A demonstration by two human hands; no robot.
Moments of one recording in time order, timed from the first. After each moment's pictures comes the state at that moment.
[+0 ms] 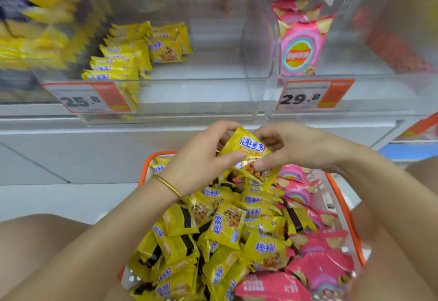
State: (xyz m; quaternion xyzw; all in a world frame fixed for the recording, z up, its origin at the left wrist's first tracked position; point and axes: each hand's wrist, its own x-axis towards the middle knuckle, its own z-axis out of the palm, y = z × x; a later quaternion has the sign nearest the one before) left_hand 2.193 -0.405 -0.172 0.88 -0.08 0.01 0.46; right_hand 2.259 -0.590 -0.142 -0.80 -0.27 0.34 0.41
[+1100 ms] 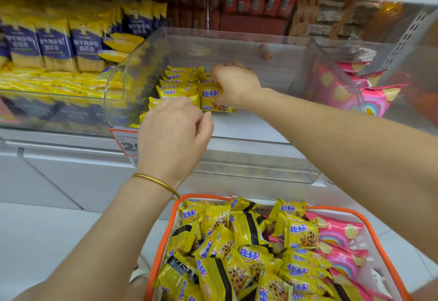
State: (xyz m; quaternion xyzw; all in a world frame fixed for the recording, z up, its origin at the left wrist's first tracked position) left_hand 2.235 -0.276 -0.124 0.92 0.03 0.39 0.10; right_hand 2.414 -0.347 -0.105 -0.93 -0.36 -0.12 0.02
